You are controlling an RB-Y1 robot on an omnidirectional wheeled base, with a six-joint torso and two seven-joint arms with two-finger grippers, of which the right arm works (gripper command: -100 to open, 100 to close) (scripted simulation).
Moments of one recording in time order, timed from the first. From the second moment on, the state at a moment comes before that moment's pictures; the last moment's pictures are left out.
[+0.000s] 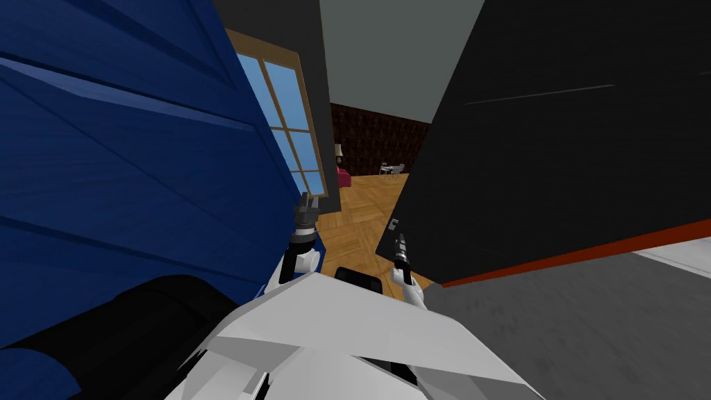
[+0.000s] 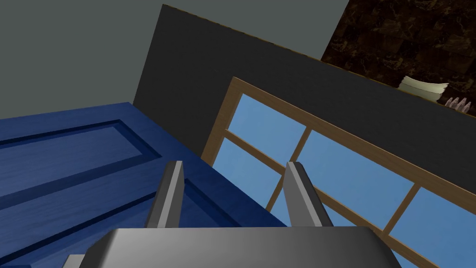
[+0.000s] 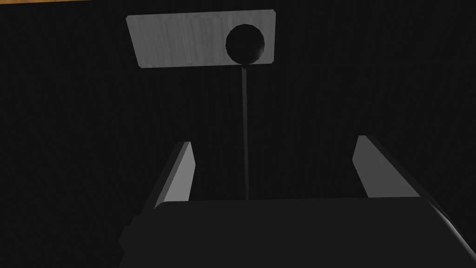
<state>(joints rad) -0.20 0.01 -0.30 -0.58 0.07 -0.82 0.03</state>
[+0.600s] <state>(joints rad) -0.18 -0.02 -0.31 -0.60 0.07 -0.82 0.03</state>
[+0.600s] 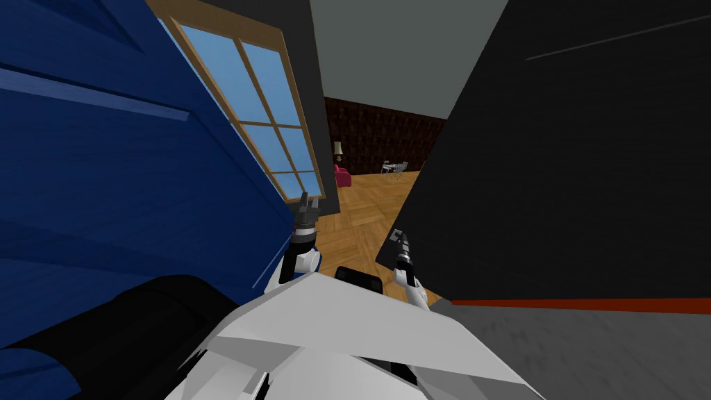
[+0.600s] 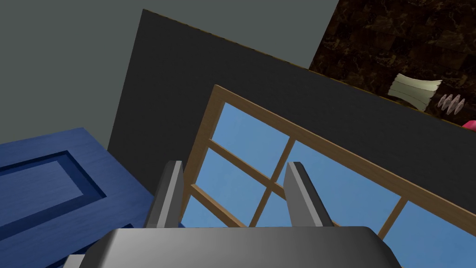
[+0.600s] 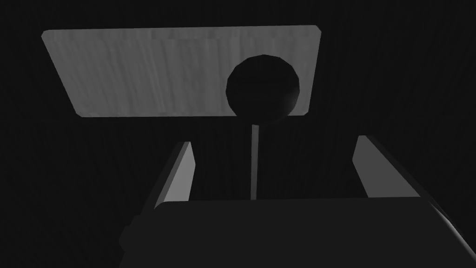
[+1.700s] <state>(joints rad) -0.20 -0.01 -0.33 -0.53 0.06 -0.86 0.04</state>
